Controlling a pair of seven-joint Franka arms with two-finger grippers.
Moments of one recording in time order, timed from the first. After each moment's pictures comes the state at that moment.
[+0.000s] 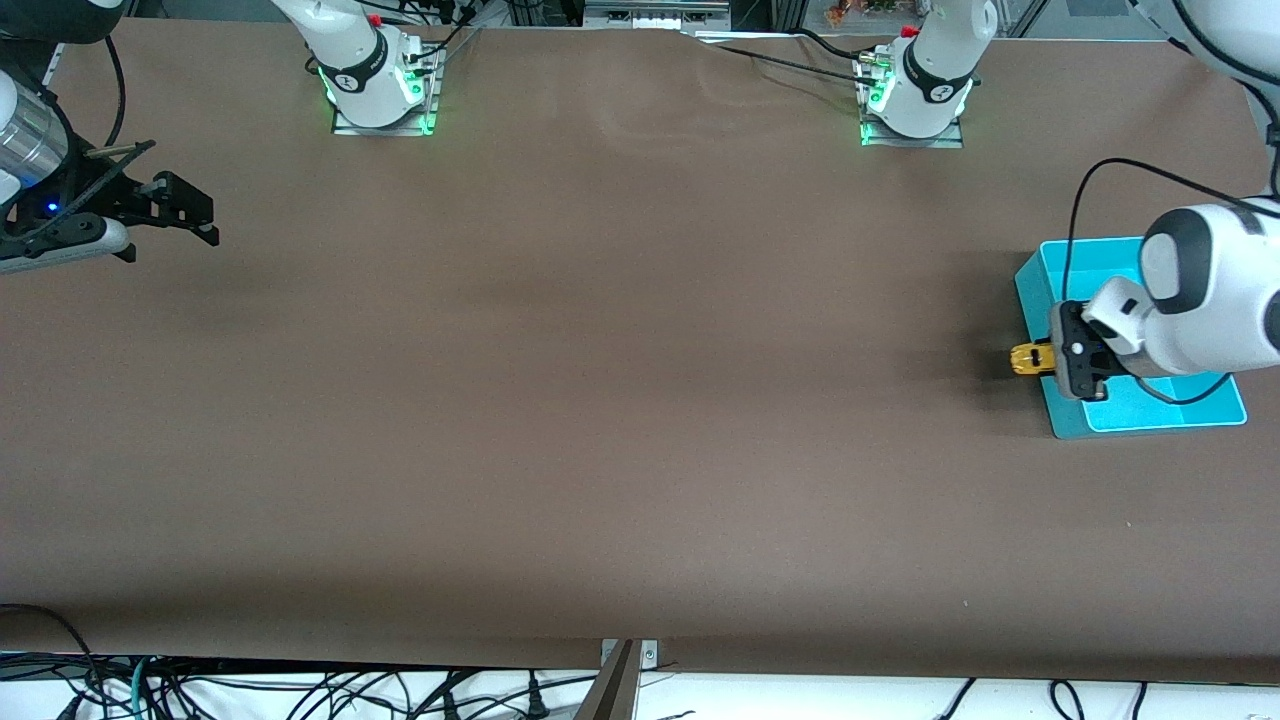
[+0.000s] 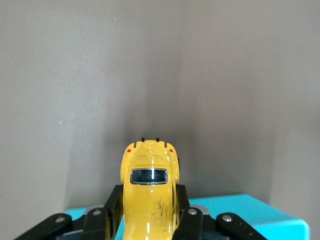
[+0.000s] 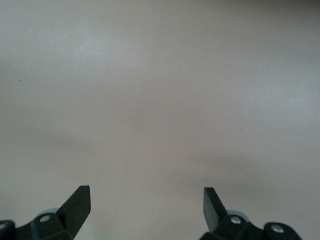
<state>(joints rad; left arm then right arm) 0.25 0.36 -0.07 -1.85 0.00 1.98 1.63 -0.21 -0.08 0.21 -1.81 0.04 1.73 -0.23</state>
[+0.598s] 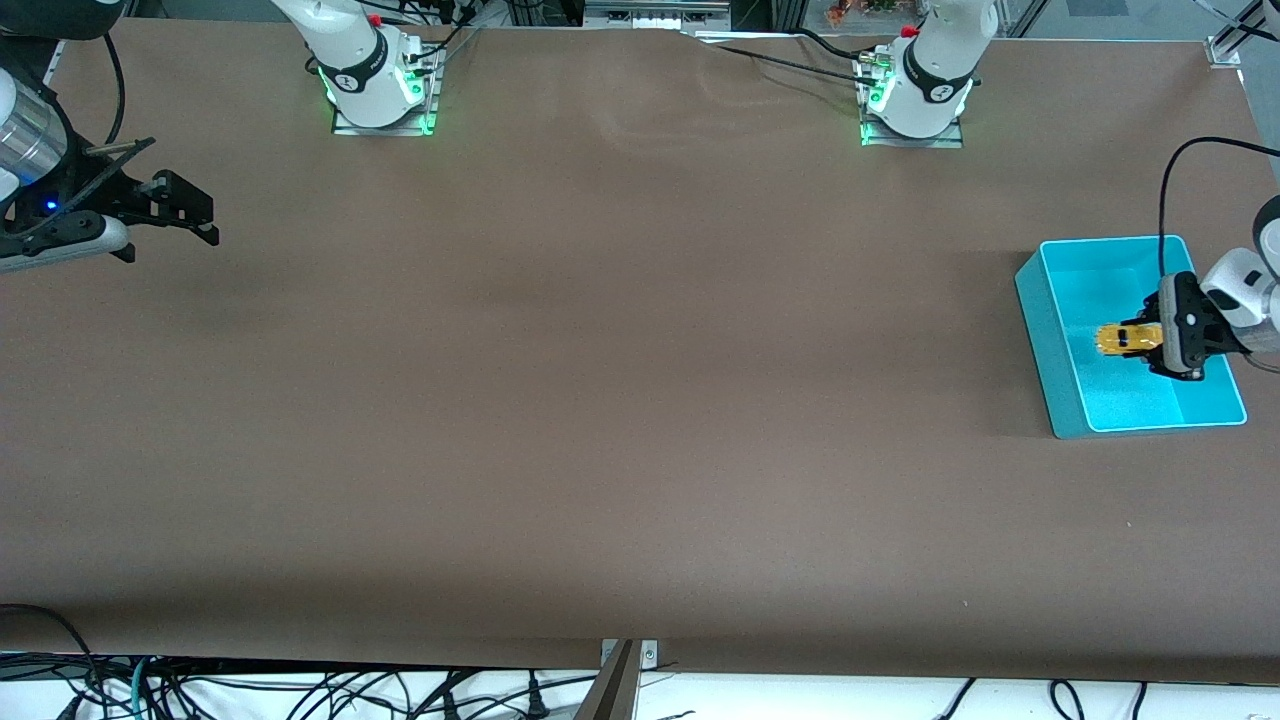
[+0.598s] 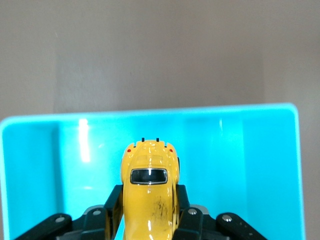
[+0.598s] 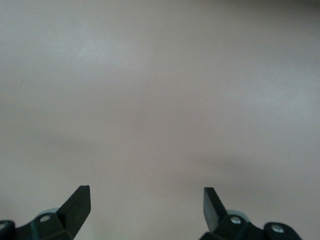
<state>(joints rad) 0.48 0.39 -0.07 -1.83 0.01 2.01 1.97 -0.21 -0.08 0.21 -1.81 0.04 1.73 -0.23</state>
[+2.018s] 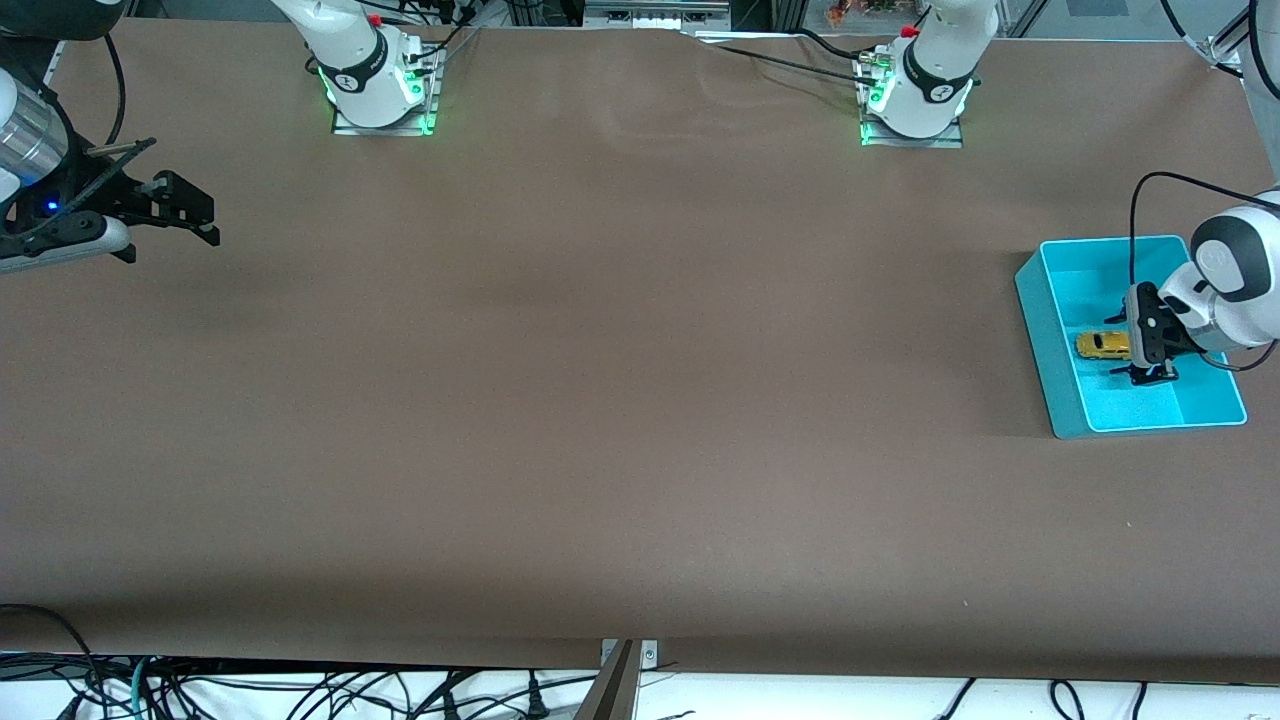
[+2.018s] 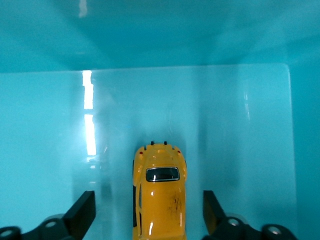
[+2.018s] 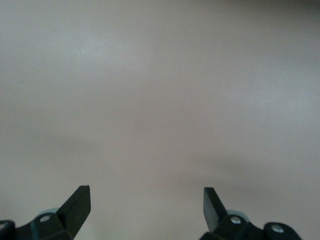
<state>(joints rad) 0.56 0.50 -0.08 -1.96 0.05 2.30 2.00 -0.21 -0.08 0.21 -1.80 0.04 1.73 -0.23</state>
